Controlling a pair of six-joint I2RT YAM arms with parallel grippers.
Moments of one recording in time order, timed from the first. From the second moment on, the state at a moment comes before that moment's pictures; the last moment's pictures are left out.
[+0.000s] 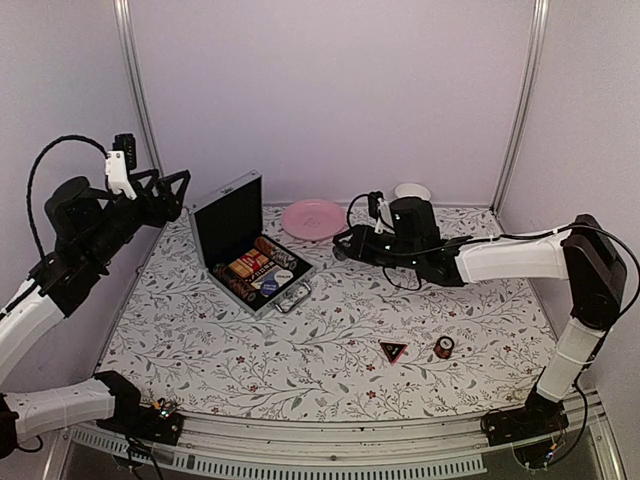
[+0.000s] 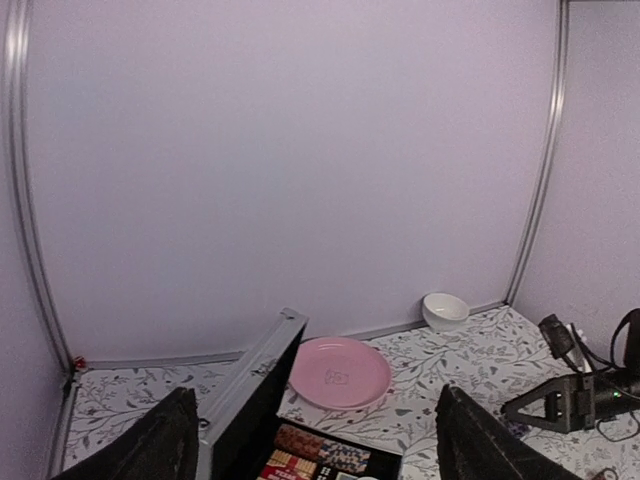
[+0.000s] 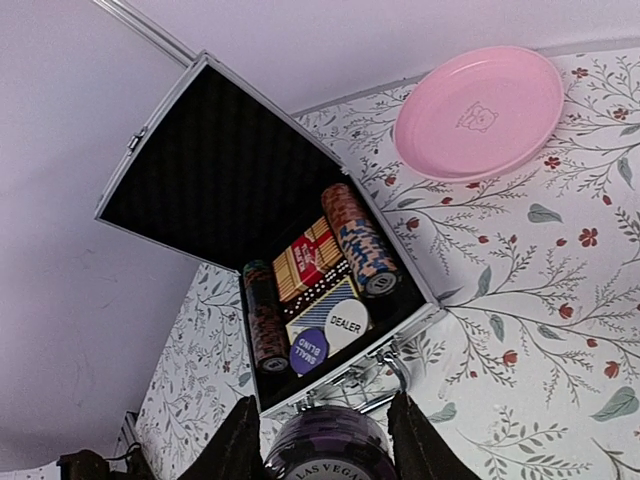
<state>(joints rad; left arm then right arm) -0.40 0.79 0.84 0.03 -0.09 -0.09 0.78 1.75 1.10 0.28 -0.07 0.73</state>
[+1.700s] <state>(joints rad) -0.84 1.54 0.99 0.38 0.17 -0.46 0.88 1.58 1.08 0.48 -0.03 0.82</state>
